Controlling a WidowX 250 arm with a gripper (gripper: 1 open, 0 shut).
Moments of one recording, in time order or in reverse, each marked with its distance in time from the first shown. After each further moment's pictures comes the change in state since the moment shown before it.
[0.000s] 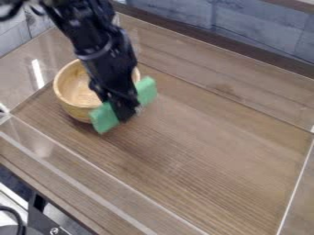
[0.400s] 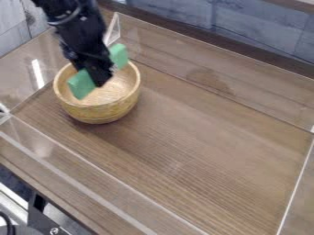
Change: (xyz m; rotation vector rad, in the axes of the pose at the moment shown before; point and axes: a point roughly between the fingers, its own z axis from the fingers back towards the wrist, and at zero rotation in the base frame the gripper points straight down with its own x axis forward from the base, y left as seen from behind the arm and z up) arm 0.007 0.065 0.013 0.037 -0.043 0.137
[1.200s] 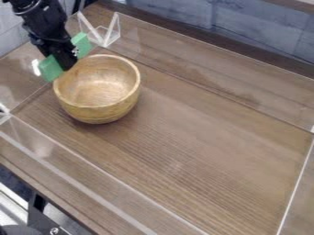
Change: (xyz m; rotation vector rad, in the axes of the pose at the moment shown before) arm 0.005 0.084 -0.021 0.007 -0.003 0.055
